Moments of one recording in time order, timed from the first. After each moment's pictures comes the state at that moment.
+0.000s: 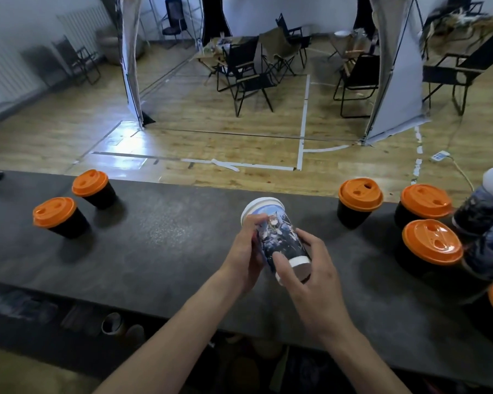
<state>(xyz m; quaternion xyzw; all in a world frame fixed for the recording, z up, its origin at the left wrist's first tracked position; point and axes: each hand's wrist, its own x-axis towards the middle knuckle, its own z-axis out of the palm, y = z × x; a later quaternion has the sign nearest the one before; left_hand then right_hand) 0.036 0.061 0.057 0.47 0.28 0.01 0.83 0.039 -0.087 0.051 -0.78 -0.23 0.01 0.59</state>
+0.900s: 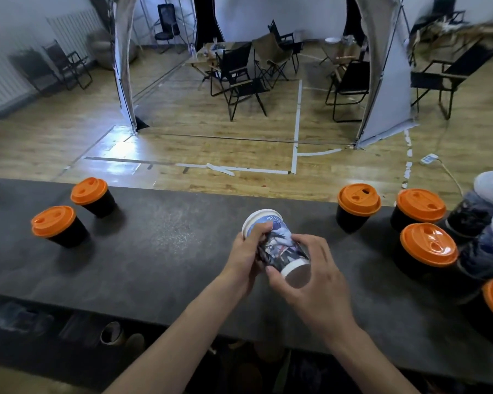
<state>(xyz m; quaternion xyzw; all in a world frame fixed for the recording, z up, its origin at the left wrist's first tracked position) 0.040 0.073 0.047 0.50 0.30 0.03 0.81 0.040 -0.083 0.055 -0.85 -0.24 -0.05 0.46</state>
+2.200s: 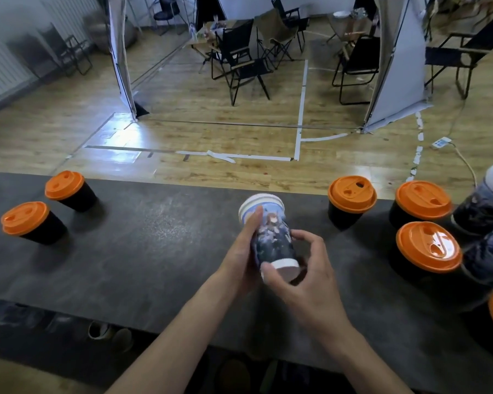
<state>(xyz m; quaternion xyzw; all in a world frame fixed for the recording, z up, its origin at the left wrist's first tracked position) 0.070 0.046 0.041 0.41 0.27 -0.04 0.87 0.073 -0.099 0.042 -0.77 -0.20 0.07 0.60</state>
